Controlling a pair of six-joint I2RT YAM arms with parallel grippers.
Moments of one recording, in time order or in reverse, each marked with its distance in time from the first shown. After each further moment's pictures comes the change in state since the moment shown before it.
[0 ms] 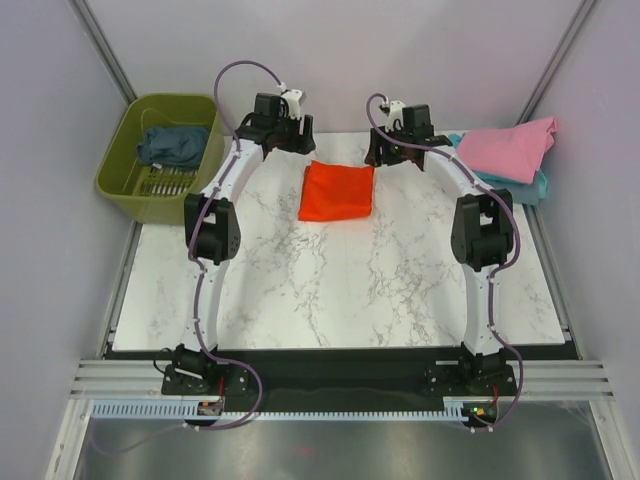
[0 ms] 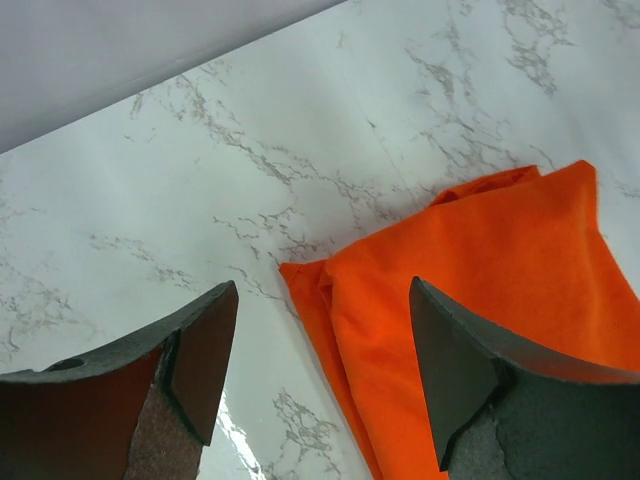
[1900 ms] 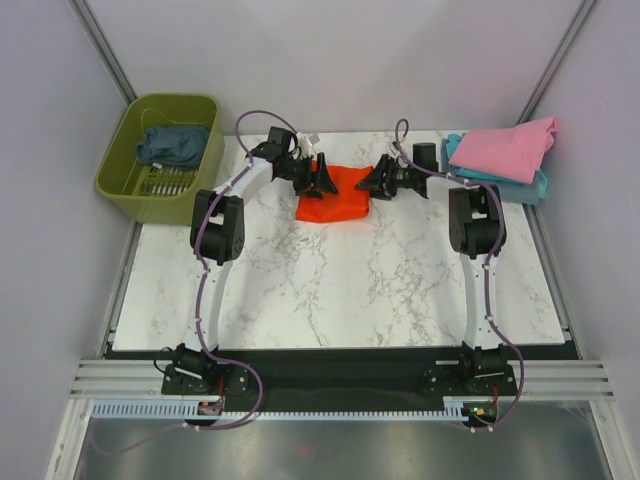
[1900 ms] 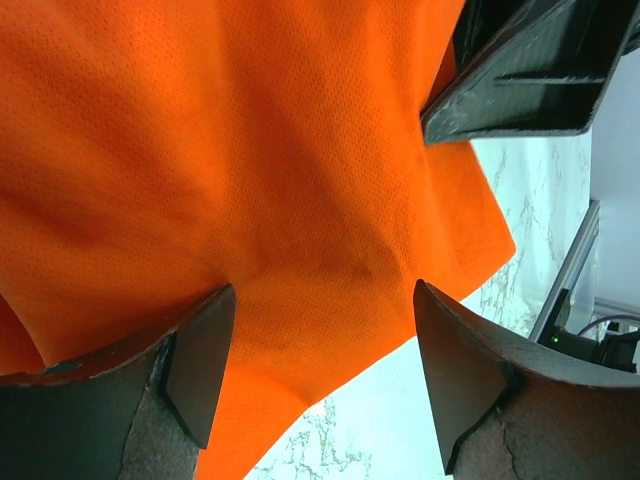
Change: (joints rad) left arm -0.027 0.011 -0.267 -0.056 0.502 -0.266; right arm -0.099 0.211 -0.211 0.415 -0.637 0.647
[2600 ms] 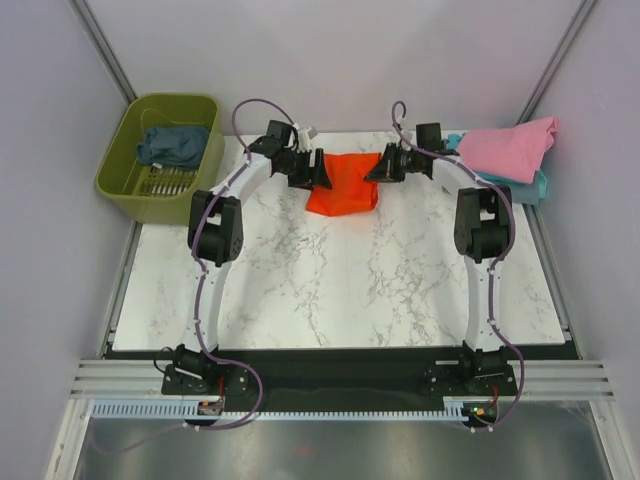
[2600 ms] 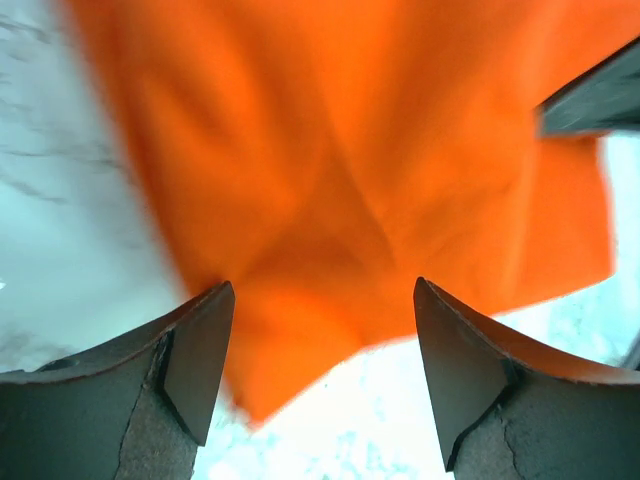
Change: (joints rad) left arm -0.002 -0.028 0.021 -0.029 -0.179 0.069; right arm 0.010 -0.085 0.106 -0.316 0.114 -0.281
